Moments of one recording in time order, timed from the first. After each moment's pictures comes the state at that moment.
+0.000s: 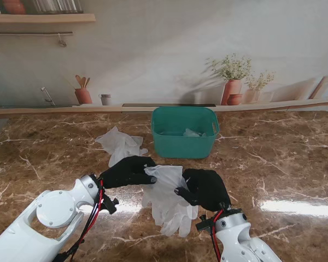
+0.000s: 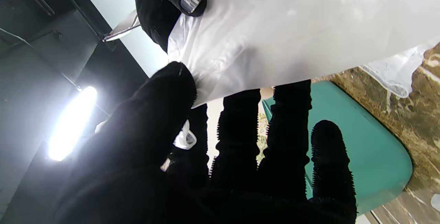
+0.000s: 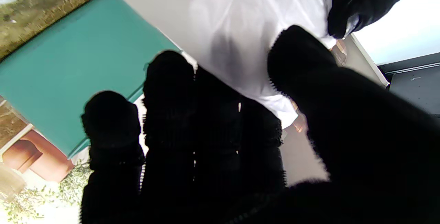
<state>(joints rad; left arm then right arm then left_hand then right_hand) 1.60 -1.07 -1.20 -1.76 -0.06 -0.21 -0.38 -1.95 -1.17 1.21 -1.93 -0.60 -0.13 -0.38 0.86 -0.45 0.54 -0.13 0.68 -0.14 0.93 0.68 1.22 0.06 0.52 0.42 0.91 0.22 0.62 0.86 0.09 0.26 1.01 0.99 0.55 -0.87 1.12 -0.27 1.03 -0.16 0.98 0.39 1.40 -0.04 0.67 0.70 1.25 0.04 0.97 0.78 0.80 0.20 1.46 0.75</state>
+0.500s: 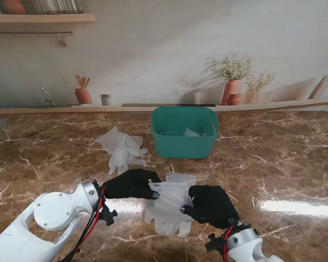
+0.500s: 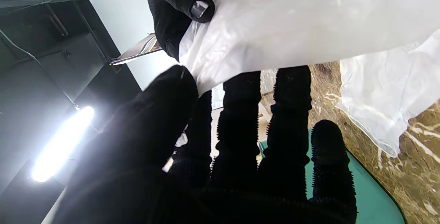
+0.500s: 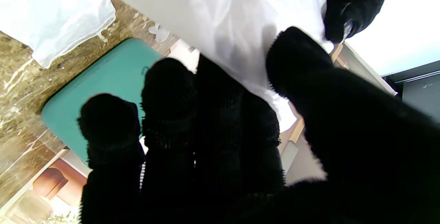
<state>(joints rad) 1.62 -1.04 -1.18 -1.77 -0.14 -0.18 -0.53 -2.11 -1.15 1.31 -2.02 -0.54 -0.17 -0.24 0.87 -0.42 0.54 -0.13 0.67 -0.08 0.96 0.67 1.23 0.06 0.54 0.41 0.91 0.22 0.63 0.86 0.09 0.26 1.02 0.97 0.56 -0.86 1.12 -0.29 1.03 -0.13 0.99 0.37 1.40 -0.04 0.74 0.70 1.26 0.04 1.04 0.78 0.85 0.20 1.47 0.75</state>
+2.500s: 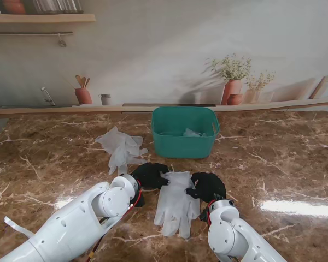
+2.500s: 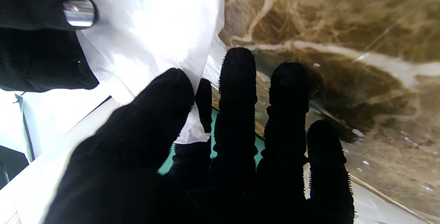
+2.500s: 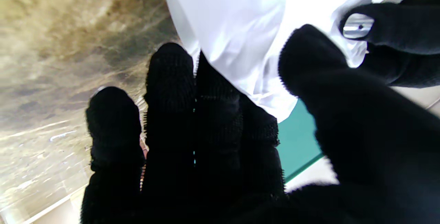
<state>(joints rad) 1.20 -1.20 -0.70 -1.26 0.34 0.07 0.02 -1.63 -1.19 1.06 -1.48 -0.59 0.20 -0.37 0.81 -0.43 0.61 -0.14 0.63 -0.08 0.96 0.60 1.19 0.02 0.63 0.48 0.89 0.20 0.77 0.89 0.09 0.23 1.16 0.96 0.48 -0.86 1.11 -0.29 0.98 -0.12 0.86 0.33 1.37 -0.04 0.58 0.63 1.21 0.04 0.87 0.73 0.73 0.19 1.43 0.70</state>
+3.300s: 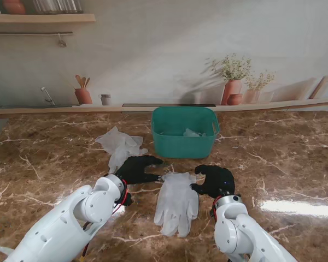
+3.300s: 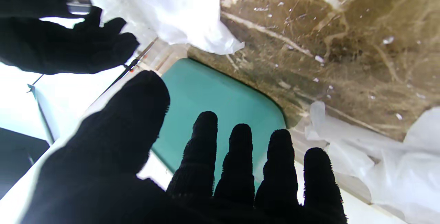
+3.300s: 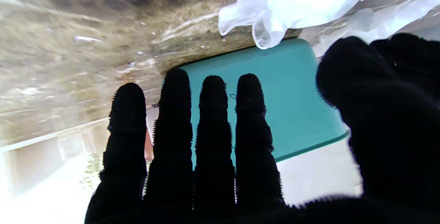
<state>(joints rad) 1.37 -1.14 -0.92 -1.45 0.49 0.02 -0.01 -1.65 -1.14 1.09 -1.58 -0.84 0.29 -0.31 0.66 -0.40 0.57 -0.12 0.52 0.03 0.21 0.18 0.42 0.06 0.28 0.25 0.29 0.12 0.21 0.41 -0.05 0.10 0.49 0.45 0.34 -0.77 1.00 -0.18 0.75 -0.08 0.41 0.55 0.86 -0.03 0.31 0.41 0.84 0.02 0.36 0.46 0.45 0.12 1.03 0.58</state>
